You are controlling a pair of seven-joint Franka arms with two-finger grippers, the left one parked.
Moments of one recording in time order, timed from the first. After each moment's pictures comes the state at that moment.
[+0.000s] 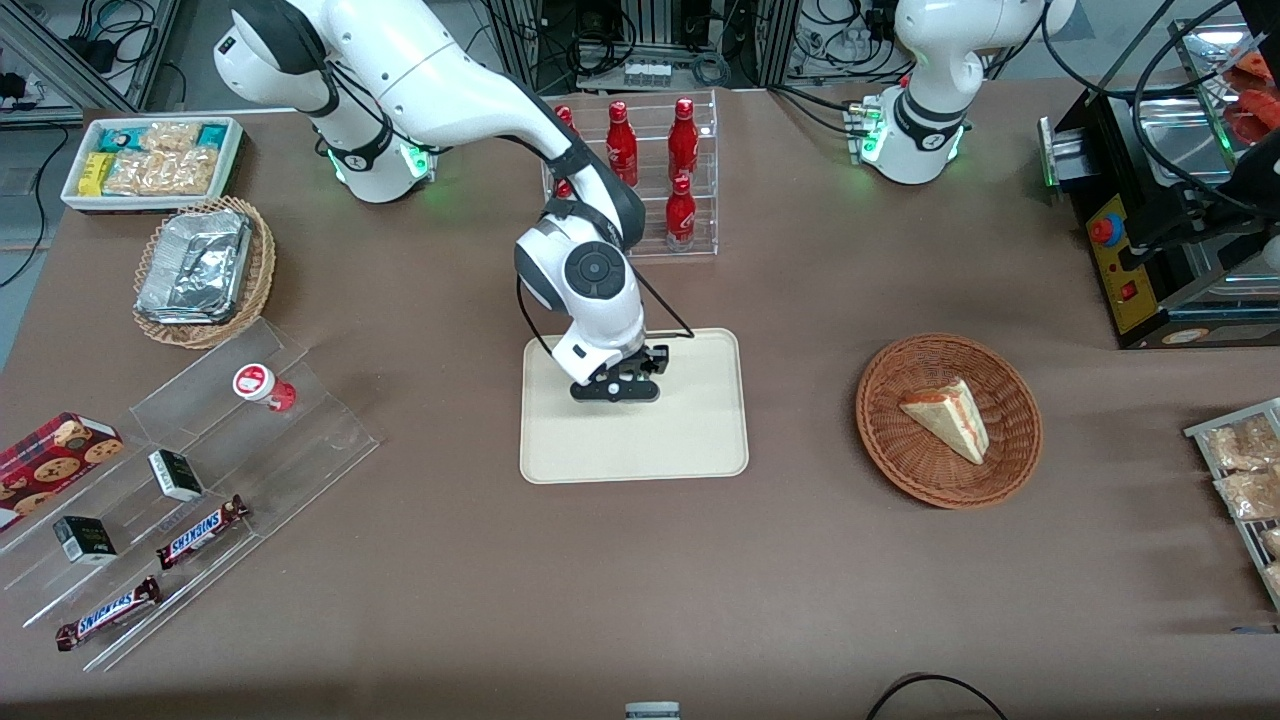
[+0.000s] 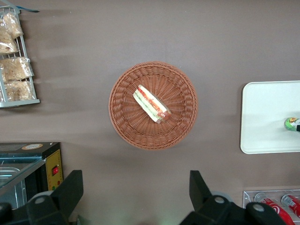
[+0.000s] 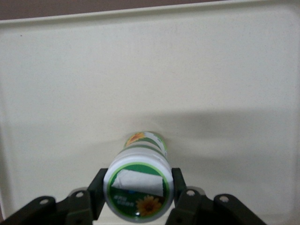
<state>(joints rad) 0.80 0.64 -0.03 -1.66 0.08 2.34 0.78</state>
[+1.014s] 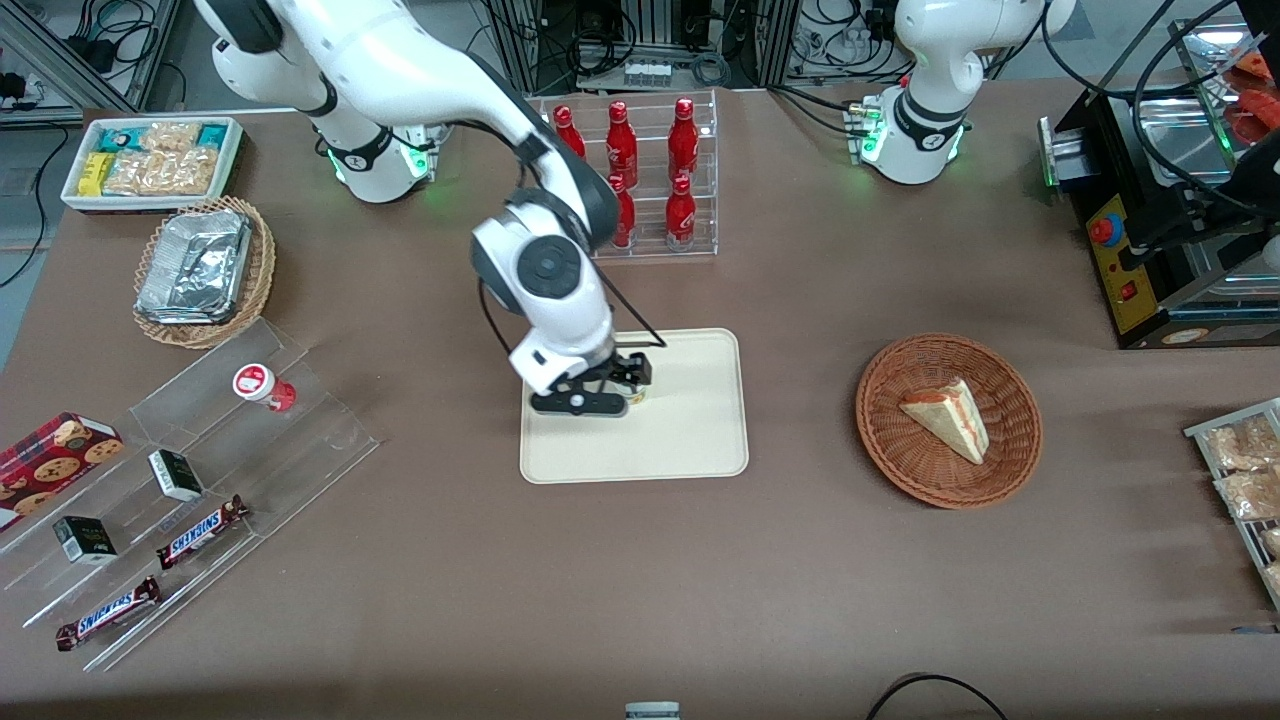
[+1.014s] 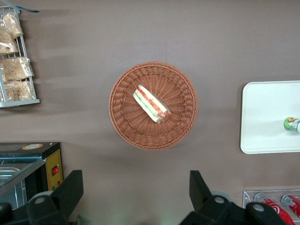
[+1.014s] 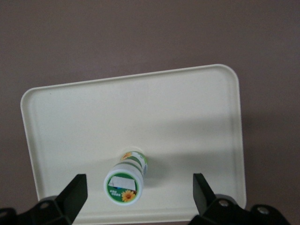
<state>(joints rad) 0.71 0.46 -0.05 -1.65 0.08 2.20 0.73</state>
